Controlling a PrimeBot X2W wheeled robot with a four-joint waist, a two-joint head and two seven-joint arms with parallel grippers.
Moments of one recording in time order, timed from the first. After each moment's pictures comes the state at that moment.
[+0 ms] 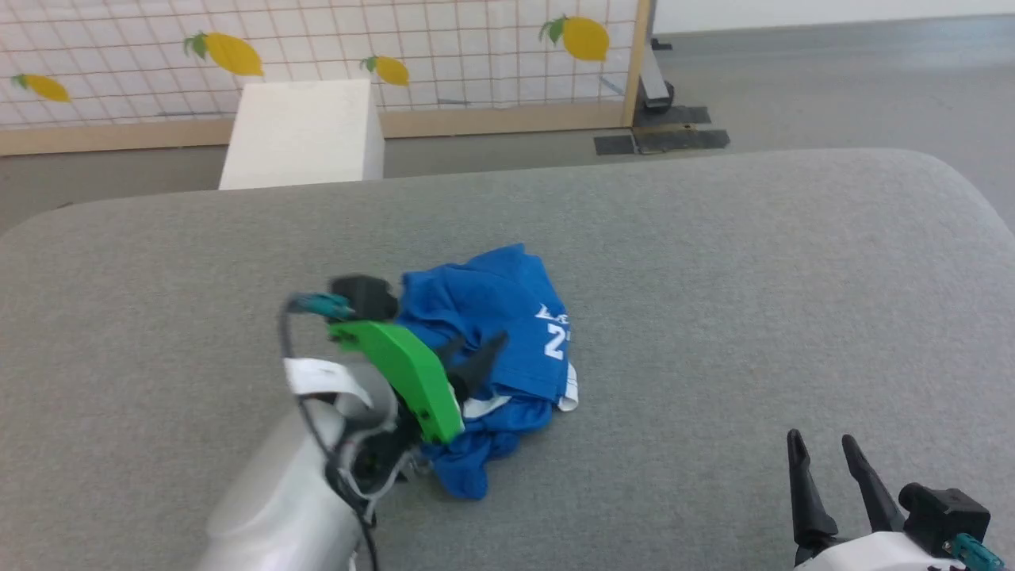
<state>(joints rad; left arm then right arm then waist) -0.46 0.19 -0.52 0.41 -0.95 -0.07 0.34 0.08 -0.05 -0.06 0.27 0.27 0.13 -0.26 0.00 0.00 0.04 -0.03</state>
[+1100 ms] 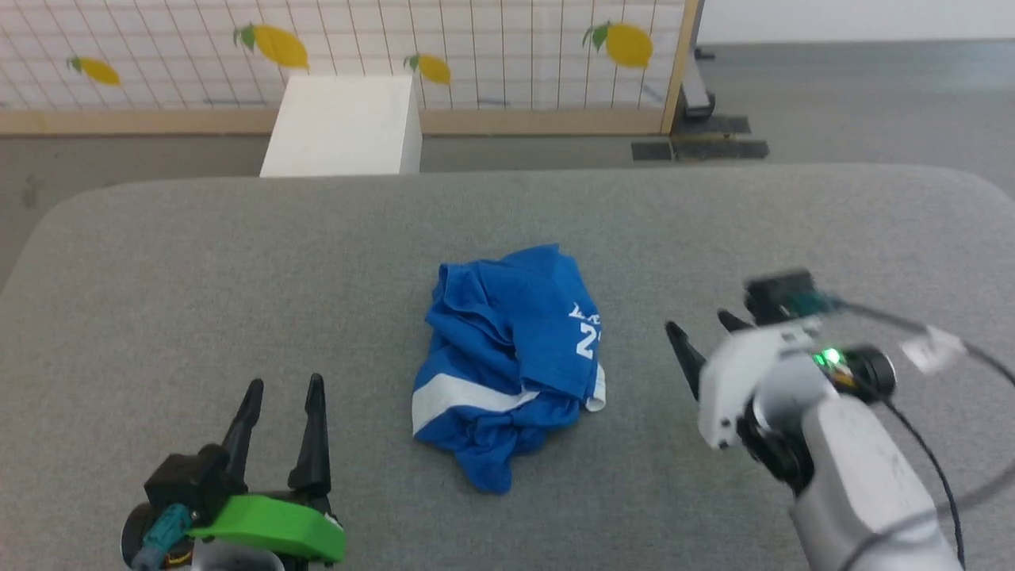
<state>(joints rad) 0.03 0.15 -0.08 0.09 -0.33 -0.04 -0.26 -0.37 -0.05 0.11 0.46 0.17 0.13 0.28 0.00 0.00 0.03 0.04</state>
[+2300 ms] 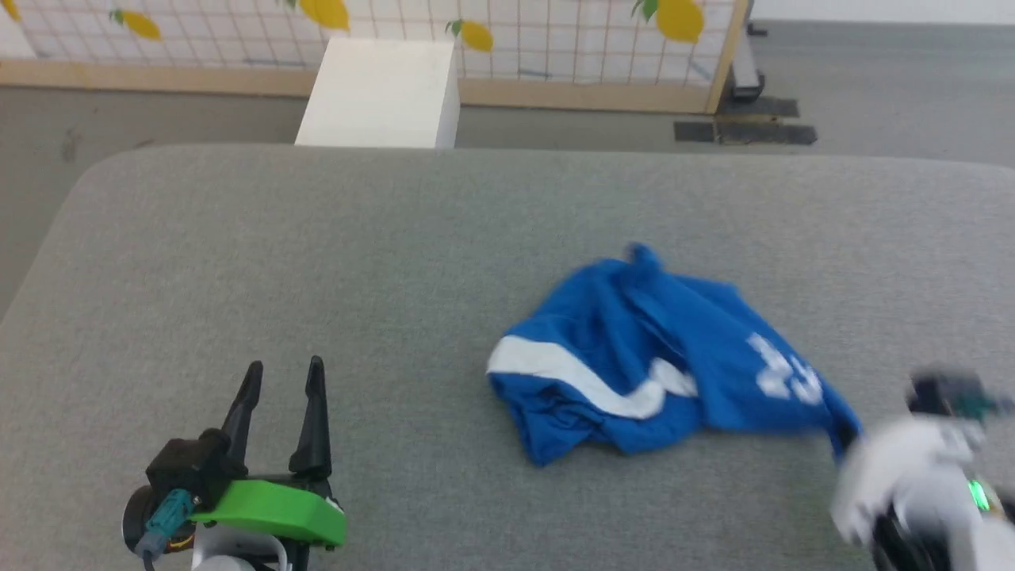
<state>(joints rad) -0.02 0.08 0.01 0.12 -0.24 -0.12 -0.26 -0.16 -0.05 -0.23 0.29 0.14 0.13 0.44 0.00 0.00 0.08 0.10</state>
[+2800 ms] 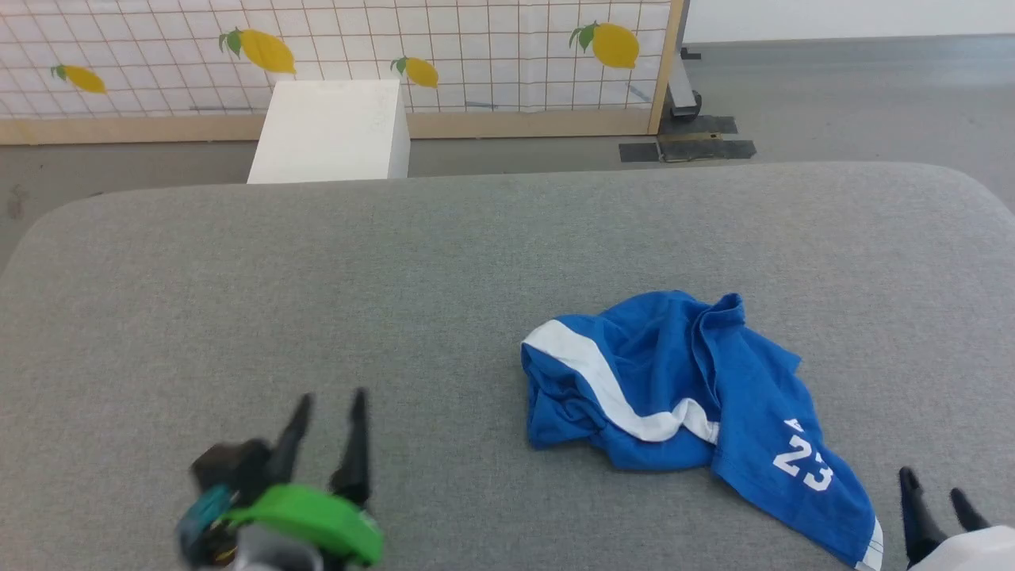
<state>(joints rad) 0.00 0.06 -0.05 0.18 -0.33 -0.12 -0.20 0.12 -0.05 -0.35 0.18 0.36 0.13 0.16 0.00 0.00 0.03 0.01</state>
